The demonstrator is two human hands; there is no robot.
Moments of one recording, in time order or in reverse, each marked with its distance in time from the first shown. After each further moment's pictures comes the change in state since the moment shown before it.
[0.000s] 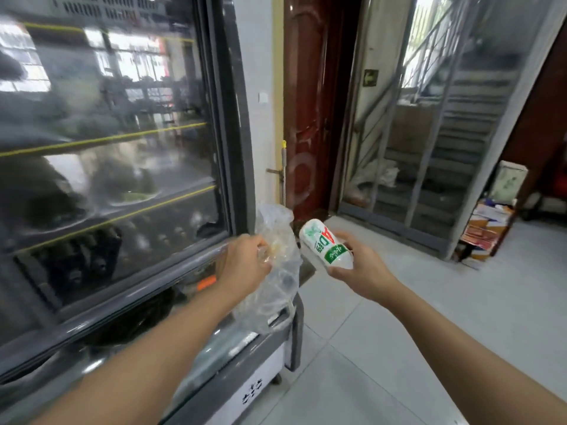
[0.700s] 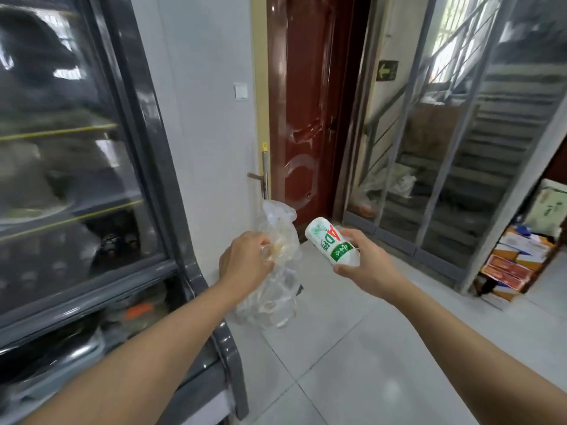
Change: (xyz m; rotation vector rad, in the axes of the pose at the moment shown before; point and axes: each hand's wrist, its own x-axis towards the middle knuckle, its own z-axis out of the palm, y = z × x) left_hand 0.202 0.173 0.199 0.029 0.025 -0.096; right_hand 0.234 0.213 -0.159 -0.020 -0.078 -0.036
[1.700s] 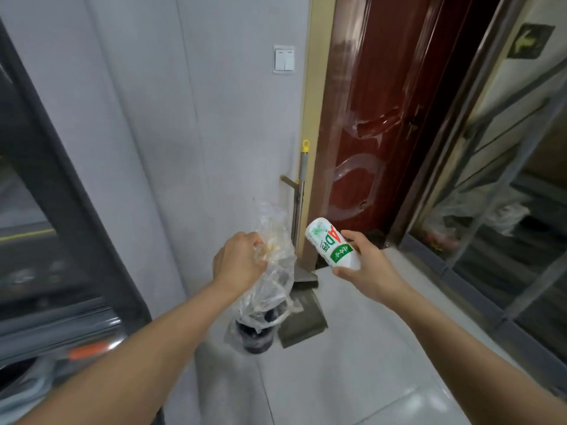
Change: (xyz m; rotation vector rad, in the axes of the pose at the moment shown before) left_hand 0.325 -0.089 0.162 0.070 0.031 -0.332; right_hand 0.426 0.084 0.063 0.027 -0.250 -0.152
